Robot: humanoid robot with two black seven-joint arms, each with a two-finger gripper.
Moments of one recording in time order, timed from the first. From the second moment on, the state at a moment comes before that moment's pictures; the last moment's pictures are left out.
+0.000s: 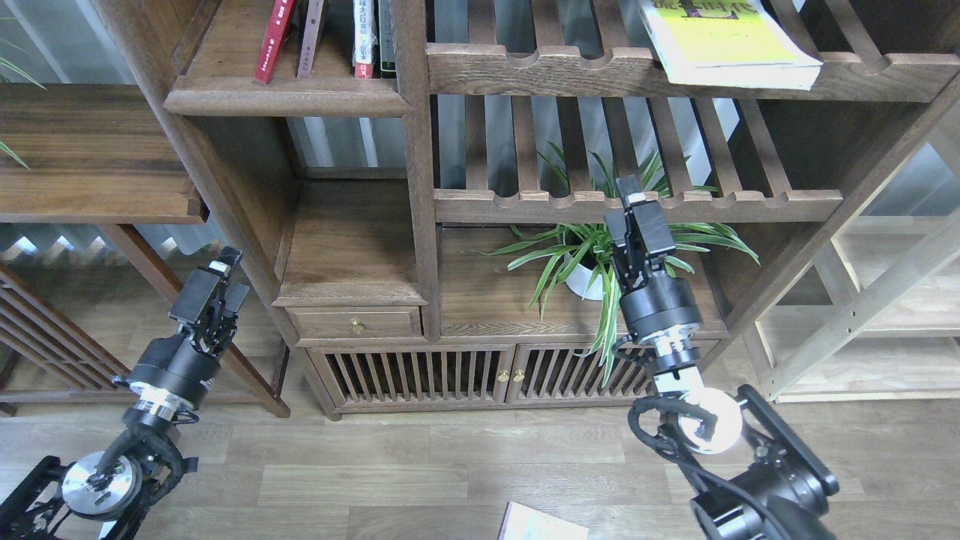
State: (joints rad) left arm -0.06 0.17 -1.29 -1.13 -0.17 -0.49 0.11; right arm 0.12 -0.05 1.18 1.31 0.08 0.39 0.24
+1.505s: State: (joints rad) left arm -0.11 0.21 -1.21 -1.07 -0.15 -0.49 0.11; right arm 0.39 -0.16 1.32 1.32 0.10 0.17 0.24
